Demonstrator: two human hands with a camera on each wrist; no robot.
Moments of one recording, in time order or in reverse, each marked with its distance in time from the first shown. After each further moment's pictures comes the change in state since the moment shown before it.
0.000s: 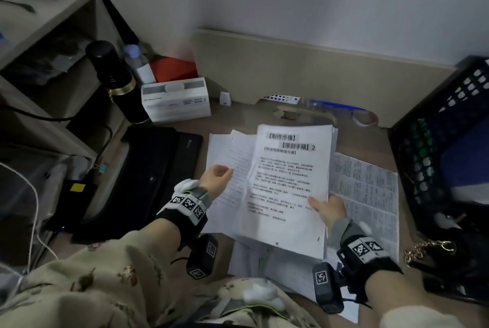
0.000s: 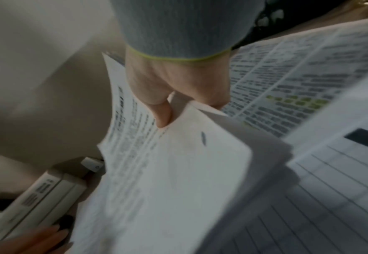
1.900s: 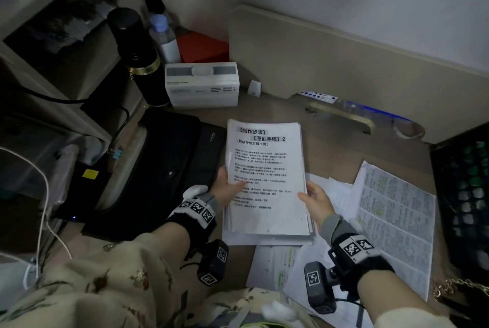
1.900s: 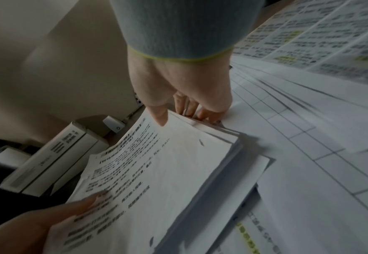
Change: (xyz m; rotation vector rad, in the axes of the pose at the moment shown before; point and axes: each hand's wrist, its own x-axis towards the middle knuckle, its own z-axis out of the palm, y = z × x) left_hand 0.030 -0.043 -0.019 -0.391 -0.064 -0.118; right_hand 0.036 -0.012 0.096 -0.095 -0.220 -0.037
